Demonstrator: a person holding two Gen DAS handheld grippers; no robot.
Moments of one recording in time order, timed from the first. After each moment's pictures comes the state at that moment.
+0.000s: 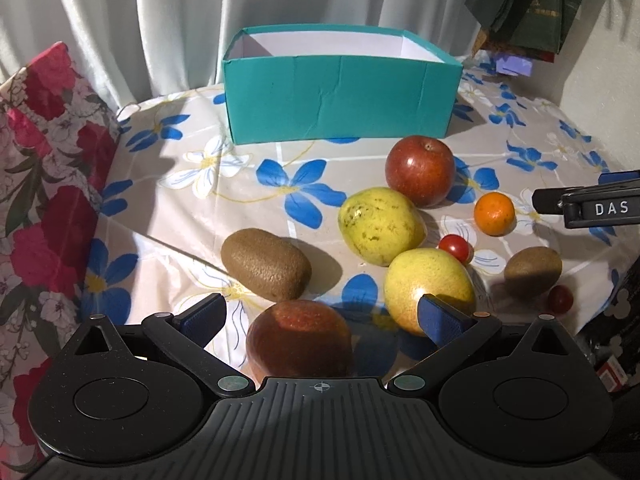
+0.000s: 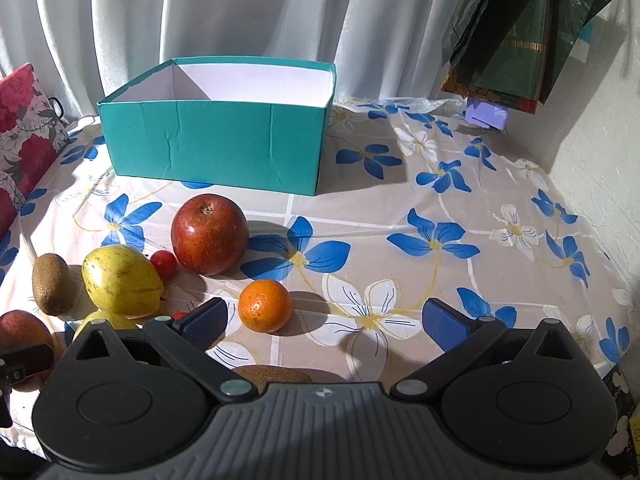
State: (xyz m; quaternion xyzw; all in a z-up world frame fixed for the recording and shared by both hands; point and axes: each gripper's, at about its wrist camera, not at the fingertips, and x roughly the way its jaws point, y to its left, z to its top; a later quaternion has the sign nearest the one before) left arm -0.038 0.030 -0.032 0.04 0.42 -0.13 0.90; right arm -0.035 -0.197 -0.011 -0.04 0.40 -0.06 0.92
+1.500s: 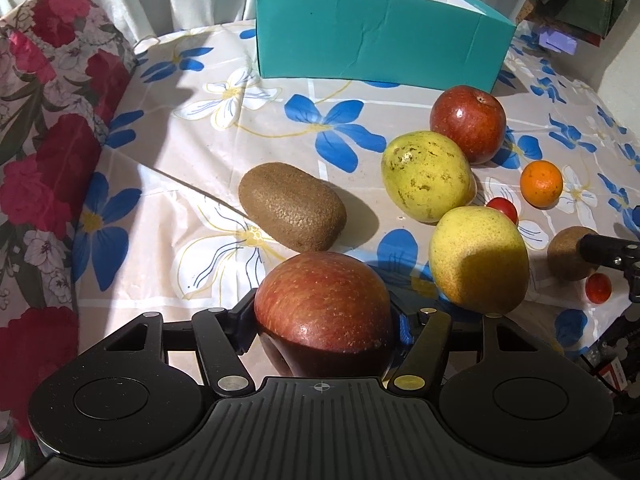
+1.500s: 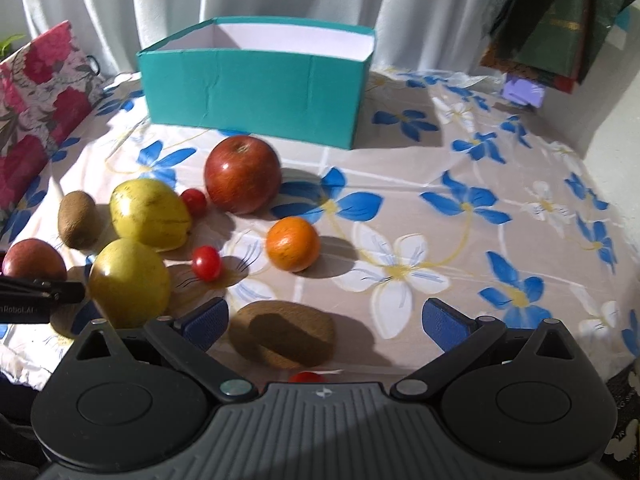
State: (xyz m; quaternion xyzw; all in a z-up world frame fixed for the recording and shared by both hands) left arm -0.022 0.041 -0.063 0.02 0.49 -0.09 0.87; right arm -0.050 -0.189 -0.036 -0.05 0.44 0.01 0.90
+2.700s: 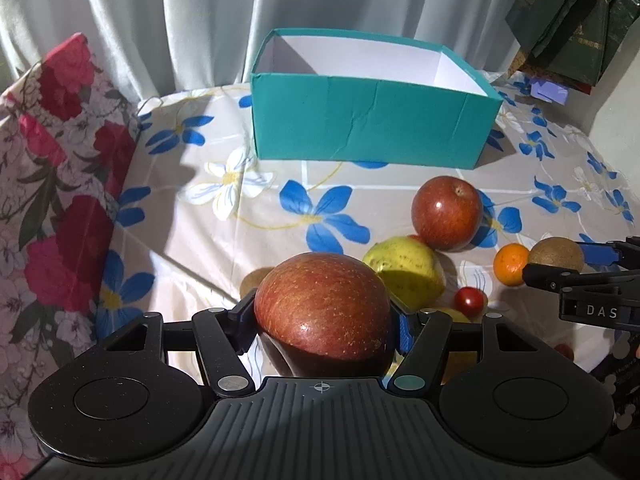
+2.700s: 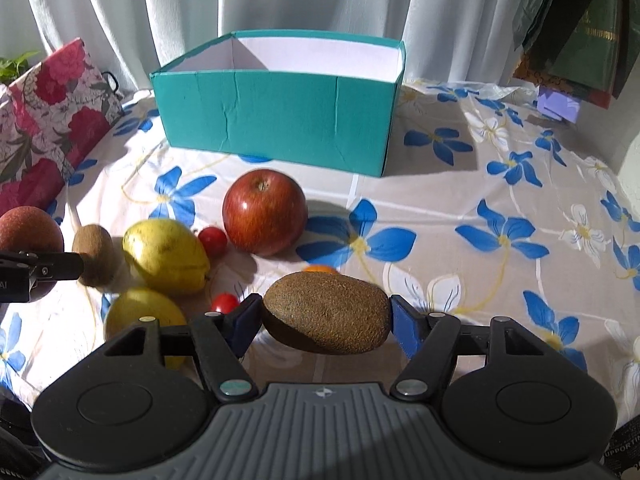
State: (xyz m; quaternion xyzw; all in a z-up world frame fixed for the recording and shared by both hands) left arm 0.000 0.027 -0.002 0.01 0.44 -0.09 0.90; right arm -0.012 -0.195 -0.022 -0.03 0.42 0.05 0.91
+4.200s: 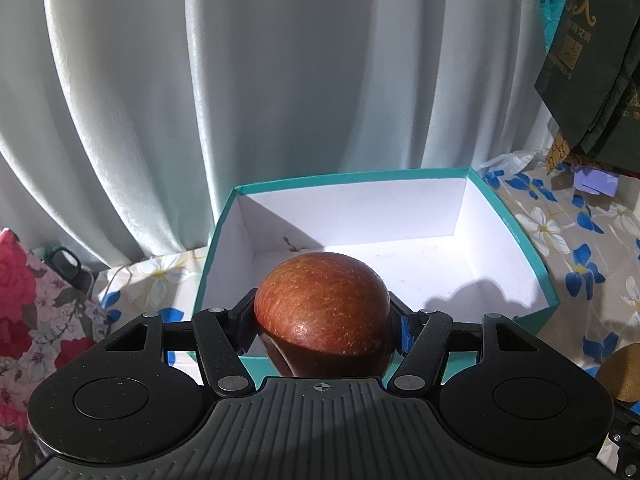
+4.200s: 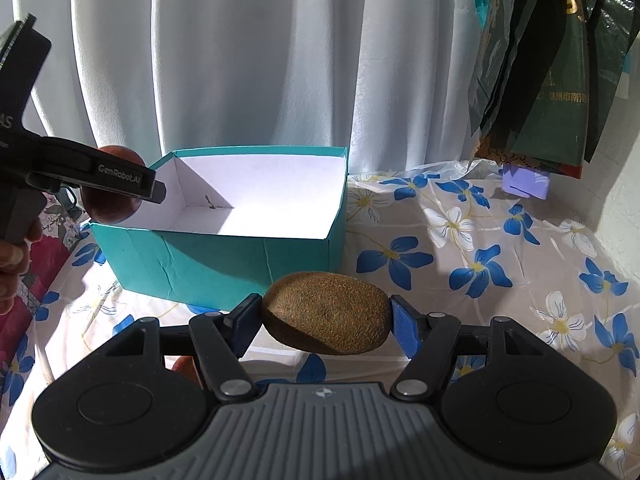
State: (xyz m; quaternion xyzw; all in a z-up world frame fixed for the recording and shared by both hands) left arm 0.192 -0.050 0.049 0.07 0.36 -0.06 0.93; right arm 0.056 -0.228 0.022 0.02 0.32 0.00 0.95
